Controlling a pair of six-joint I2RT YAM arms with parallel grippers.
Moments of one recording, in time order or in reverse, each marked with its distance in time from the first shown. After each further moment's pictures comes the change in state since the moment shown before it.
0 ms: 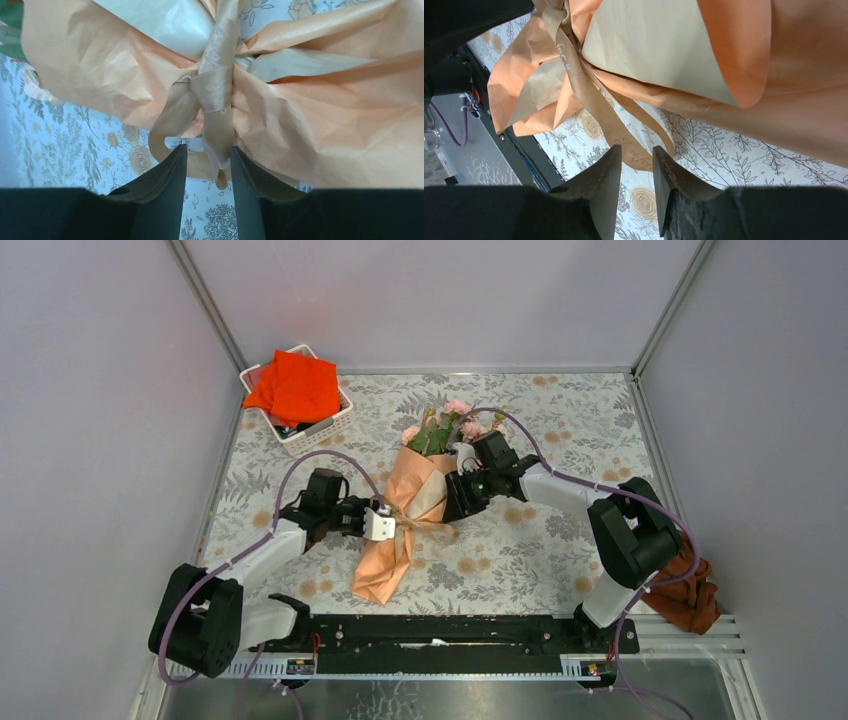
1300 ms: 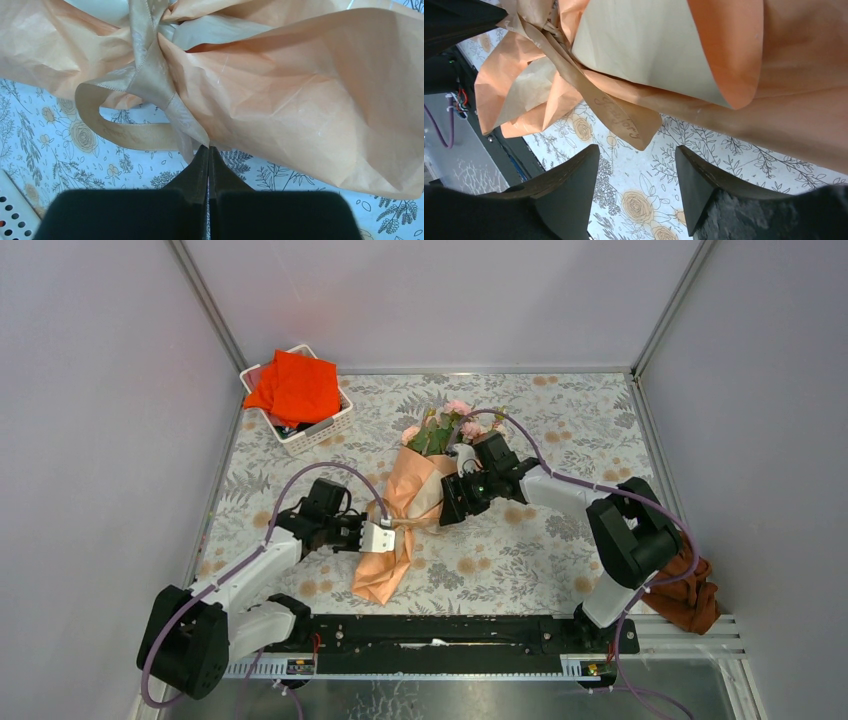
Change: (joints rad) left arm -0.074 -0.092 0.010 -0.266 -0.144 -0.080; right arm 0.002 0.000 -0.019 0.043 0.015 -0.016
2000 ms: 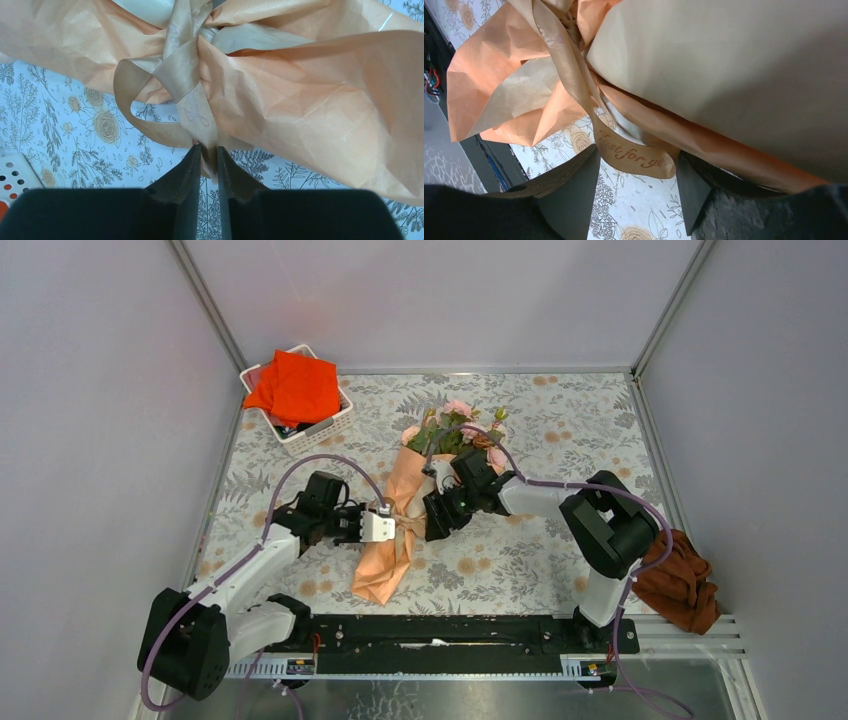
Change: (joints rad) left arm 0.013 -0.005 0.045 0.006 -0.004 -0.055; right arm 0.113 0.107 -0.023 0.135 0.014 -0.031
